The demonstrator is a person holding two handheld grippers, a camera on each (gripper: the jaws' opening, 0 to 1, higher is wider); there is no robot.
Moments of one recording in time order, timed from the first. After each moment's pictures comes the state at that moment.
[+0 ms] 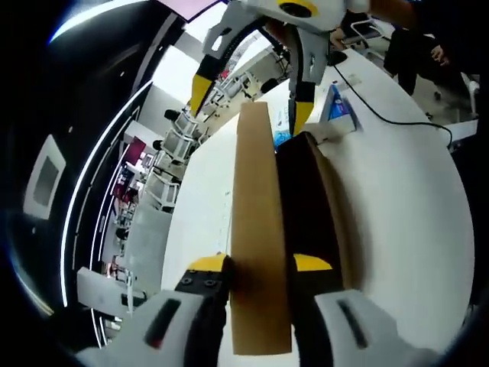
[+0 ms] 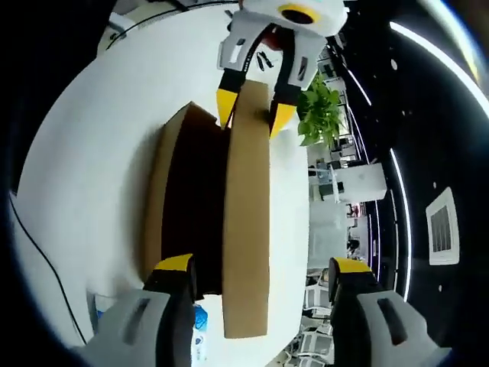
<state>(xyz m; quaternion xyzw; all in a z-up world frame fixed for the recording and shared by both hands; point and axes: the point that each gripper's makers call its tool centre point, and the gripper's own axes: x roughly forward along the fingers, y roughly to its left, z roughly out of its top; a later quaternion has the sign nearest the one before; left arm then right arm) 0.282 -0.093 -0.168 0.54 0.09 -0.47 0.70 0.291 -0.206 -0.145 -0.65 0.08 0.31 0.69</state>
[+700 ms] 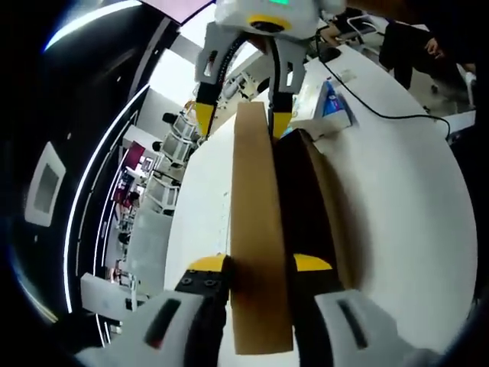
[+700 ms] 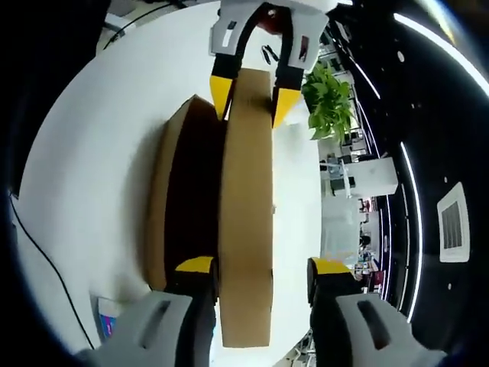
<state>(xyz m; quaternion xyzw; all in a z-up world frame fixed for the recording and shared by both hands) 0.279 -0.093 -0.174 0.55 0.08 -0.47 0.69 0.295 -0.208 -0.165 -0.65 0.12 0.32 0.68</state>
